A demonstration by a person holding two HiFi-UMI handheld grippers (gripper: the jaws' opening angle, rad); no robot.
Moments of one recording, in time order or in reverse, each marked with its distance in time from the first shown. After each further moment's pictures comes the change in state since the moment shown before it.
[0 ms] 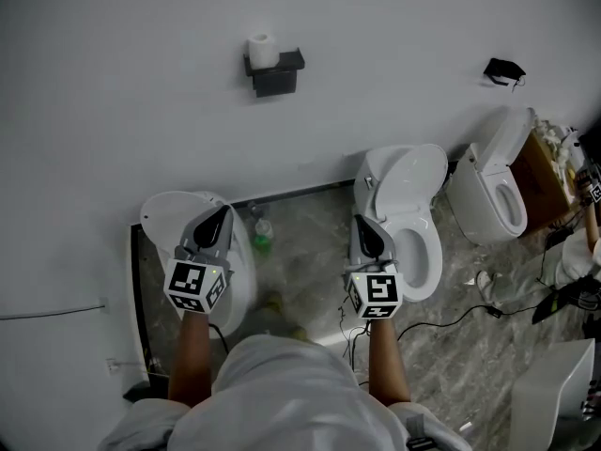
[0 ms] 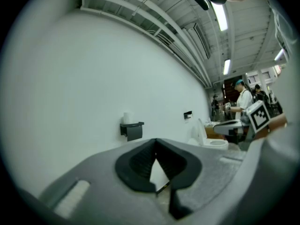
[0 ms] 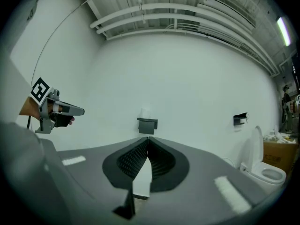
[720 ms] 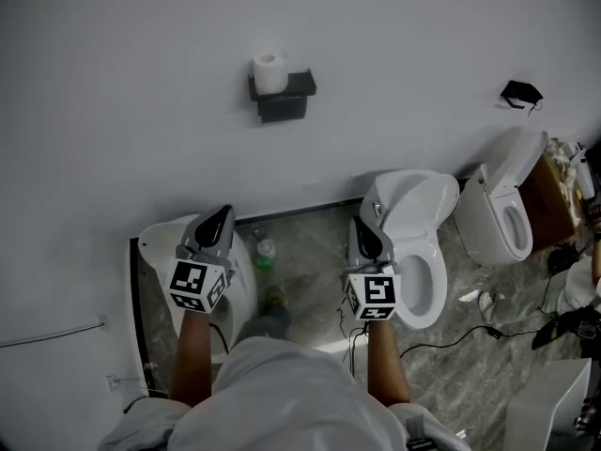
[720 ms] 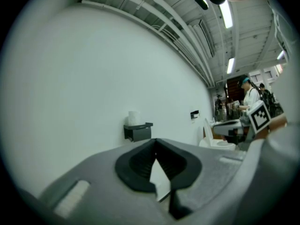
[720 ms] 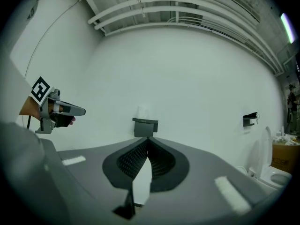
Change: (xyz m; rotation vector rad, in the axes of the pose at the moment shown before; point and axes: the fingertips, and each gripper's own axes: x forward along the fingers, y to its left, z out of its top) left arm 0.111 0.086 0.001 -0.009 0.001 0.011; right arm 0.143 -0.022 0.007 -0.012 0.002 0.020
